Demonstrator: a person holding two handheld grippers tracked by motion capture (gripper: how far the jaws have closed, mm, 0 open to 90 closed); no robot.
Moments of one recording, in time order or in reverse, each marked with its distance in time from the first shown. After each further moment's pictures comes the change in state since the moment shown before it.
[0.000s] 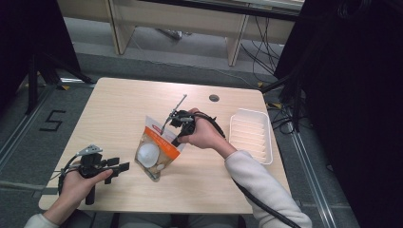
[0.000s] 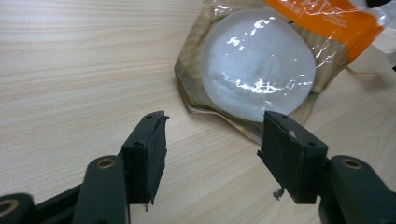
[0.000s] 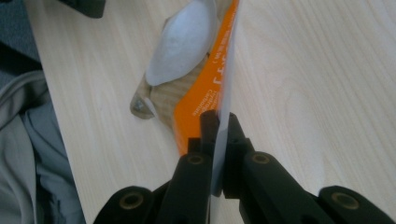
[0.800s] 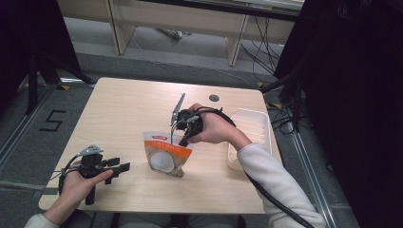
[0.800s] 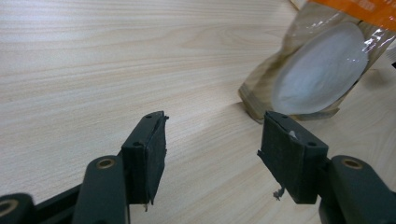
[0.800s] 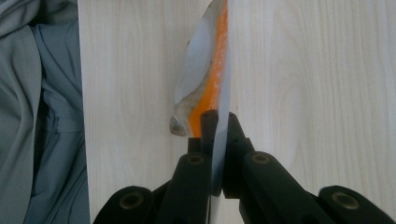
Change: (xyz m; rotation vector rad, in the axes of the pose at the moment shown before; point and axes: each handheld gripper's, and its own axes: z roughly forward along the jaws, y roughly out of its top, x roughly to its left) left arm 0.000 0.000 0.001 0.007 -0.004 0.012; right arm 0.018 -0.003 -0.040 0.117 -0.019 -0.294
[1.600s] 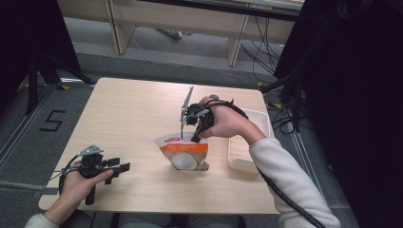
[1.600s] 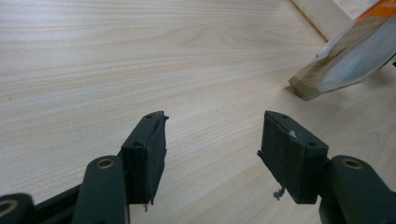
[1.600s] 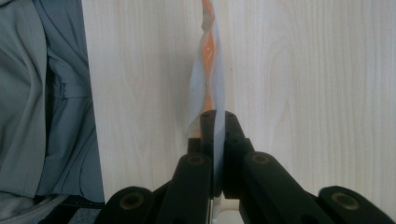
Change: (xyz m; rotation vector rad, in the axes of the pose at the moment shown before) left arm 0.001 0.000 0.001 0.003 -0.003 -0.001; right arm -0.001 -0.014 -0.035 0.088 -0.017 -0.014
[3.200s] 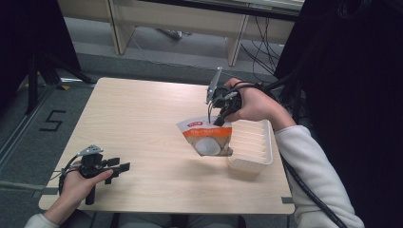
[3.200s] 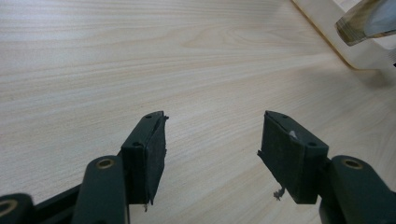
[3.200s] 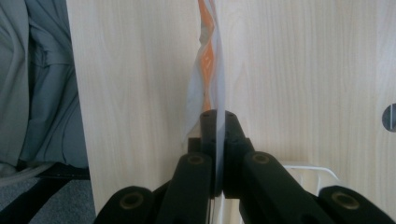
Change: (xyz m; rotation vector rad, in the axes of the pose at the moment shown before) left arm 0.000 0.000 0.000 -0.003 0.002 -0.002; right arm -0.017 -0.046 -0.063 -0.009 -0.081 -0.002
